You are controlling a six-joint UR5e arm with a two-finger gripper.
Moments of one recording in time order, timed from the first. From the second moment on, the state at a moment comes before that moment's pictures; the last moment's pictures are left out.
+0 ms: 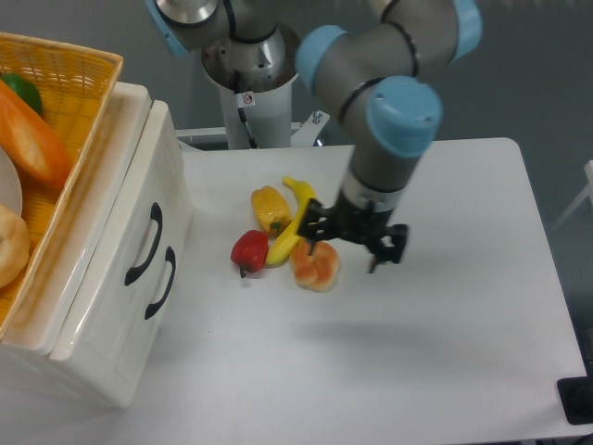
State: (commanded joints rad) arm 2.70 -1.94 -1.51 -1.18 1.41 1.01
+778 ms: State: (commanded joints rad) arm 2.84 -2.13 -1.43 -1.08 1.57 1.64
